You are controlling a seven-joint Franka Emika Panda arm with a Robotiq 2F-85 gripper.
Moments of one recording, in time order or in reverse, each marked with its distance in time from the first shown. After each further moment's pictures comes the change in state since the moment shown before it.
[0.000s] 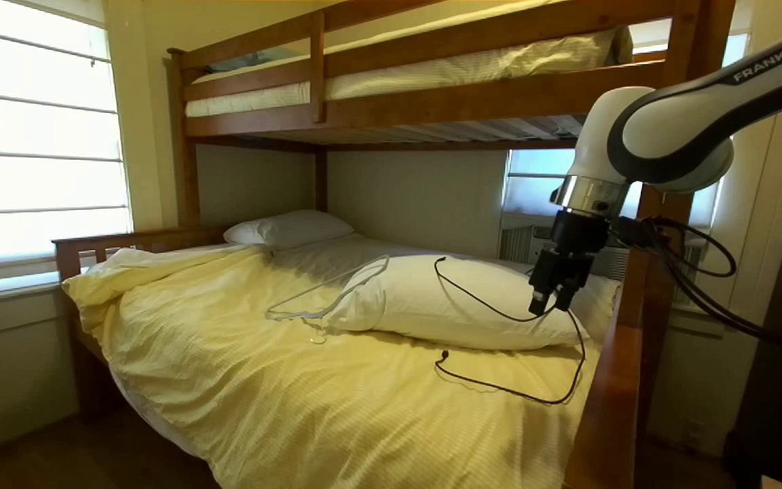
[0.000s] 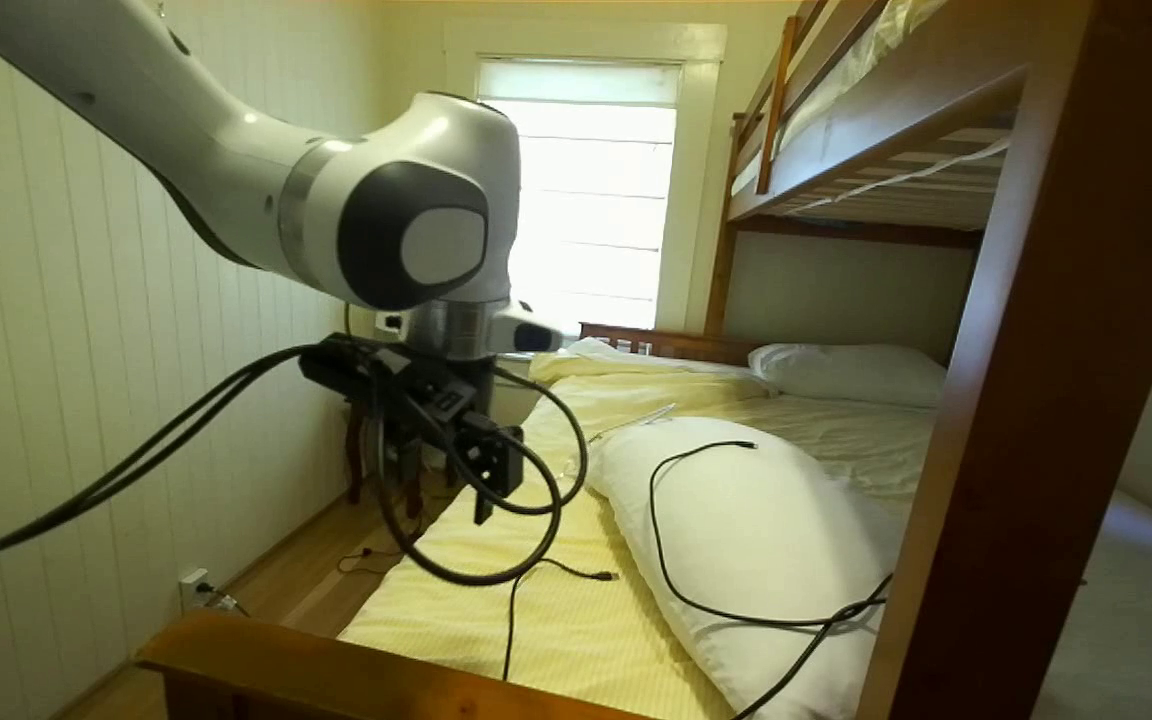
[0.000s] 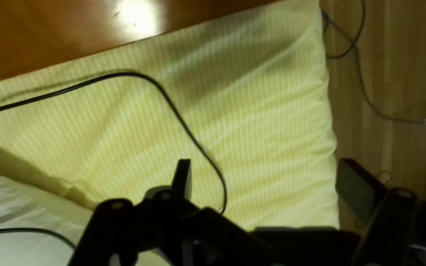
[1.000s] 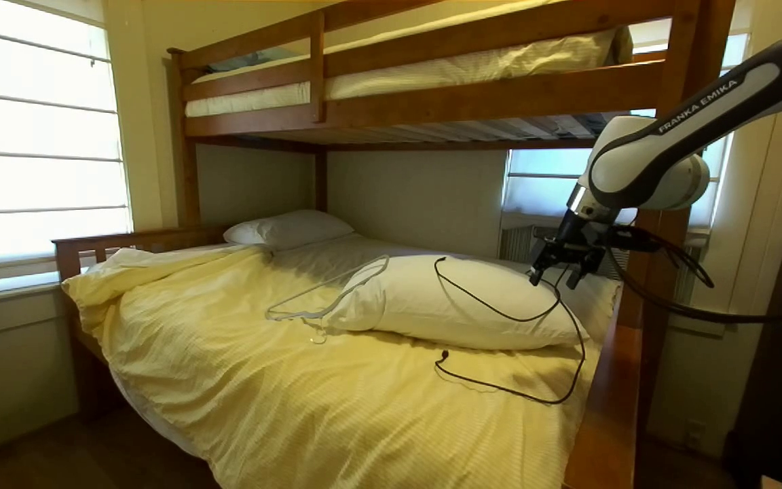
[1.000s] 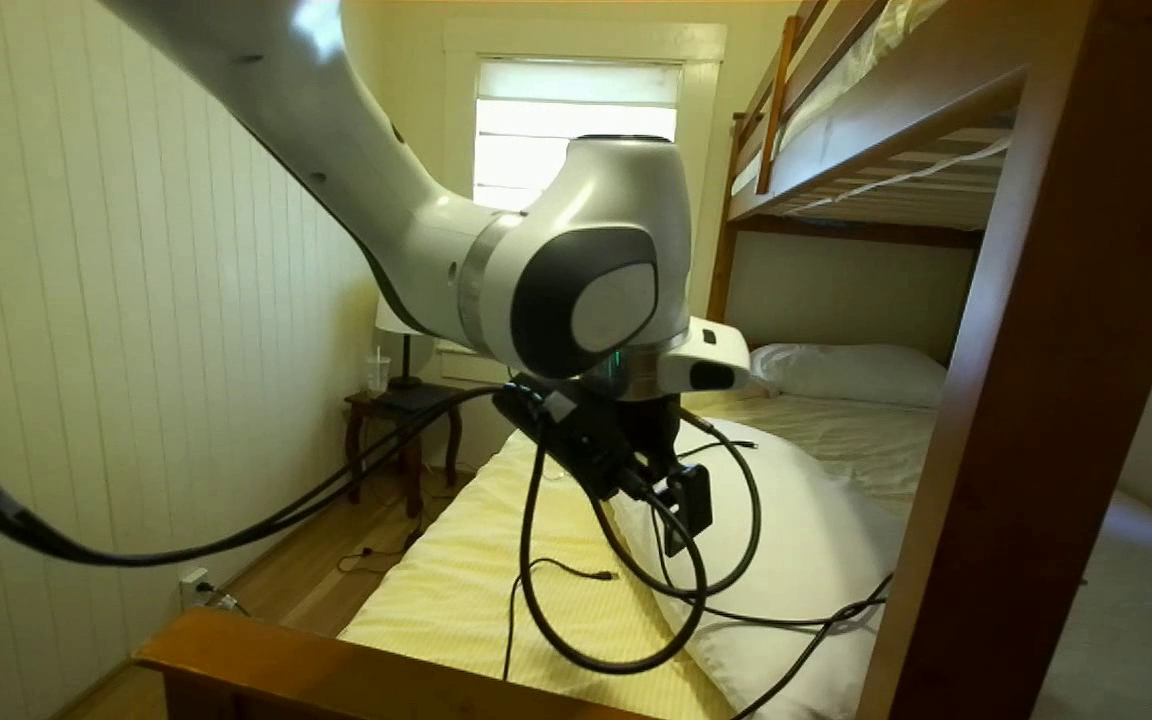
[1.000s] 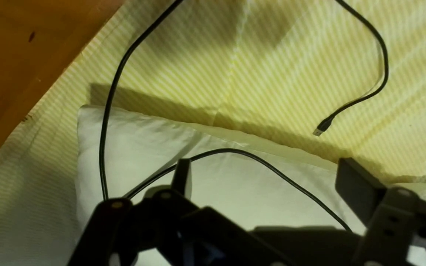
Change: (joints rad) arm -0.282 0.214 -0.036 0.093 -0.095 0.302 0.207
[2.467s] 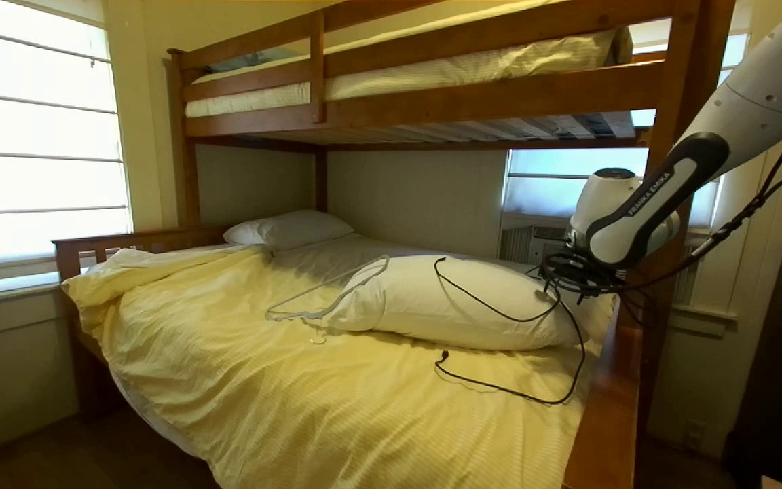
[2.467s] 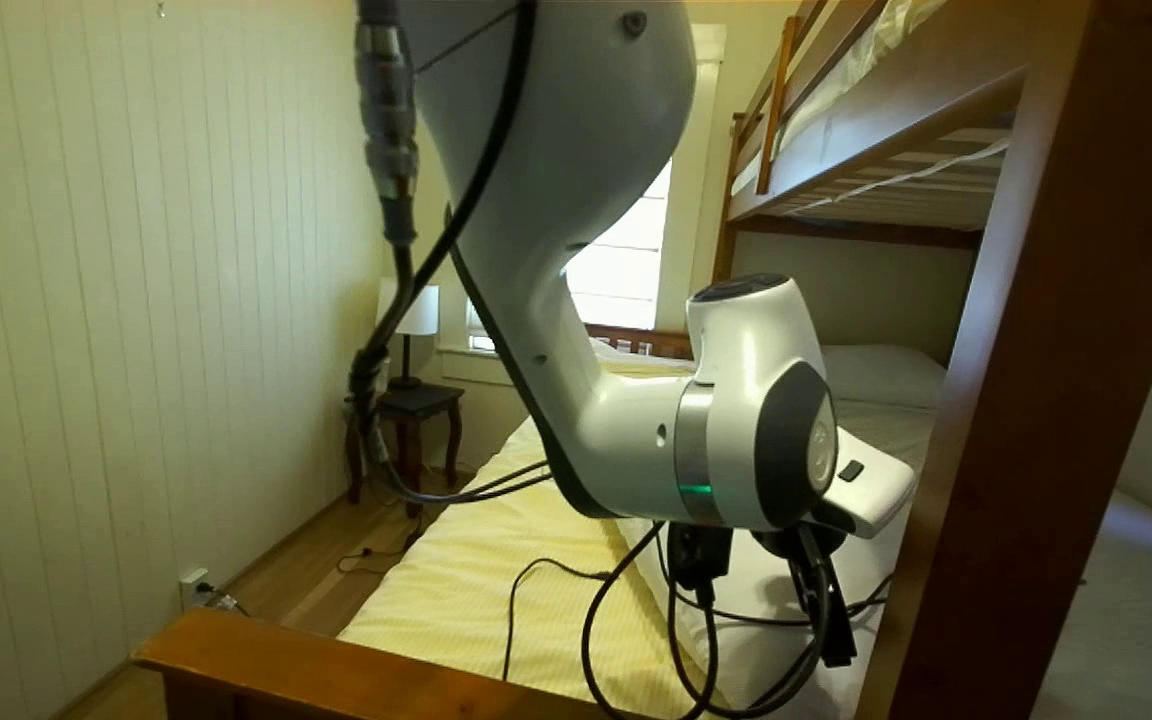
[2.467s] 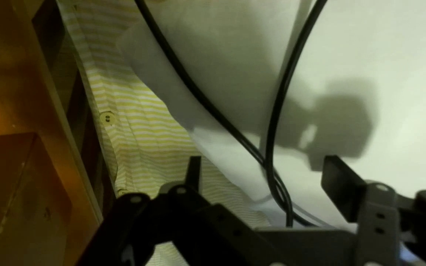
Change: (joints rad) arm -0.241 0.426 -0.021 0.216 -0.507 0.320 0.999
